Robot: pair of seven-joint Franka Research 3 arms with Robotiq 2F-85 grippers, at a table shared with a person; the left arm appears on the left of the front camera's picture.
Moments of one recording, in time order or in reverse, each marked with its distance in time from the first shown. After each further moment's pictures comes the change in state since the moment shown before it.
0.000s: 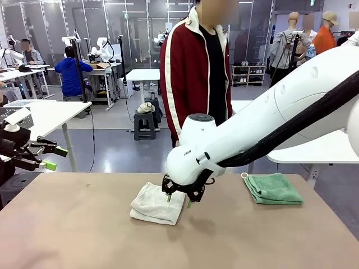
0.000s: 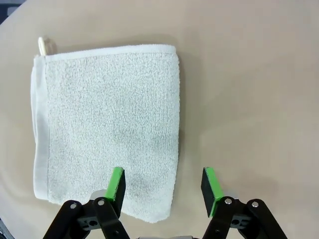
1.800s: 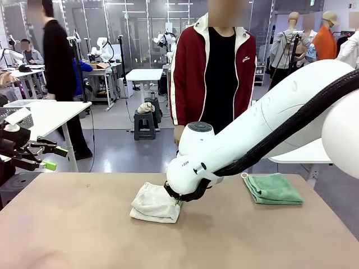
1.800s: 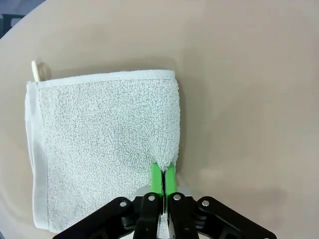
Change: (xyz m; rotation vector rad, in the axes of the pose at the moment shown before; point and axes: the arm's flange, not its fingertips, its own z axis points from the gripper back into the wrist) left arm 0.000 0.000 0.000 0.000 0.000 0.000; right arm 0.012 0.000 -0.025 0.024 -0.060 -0.005
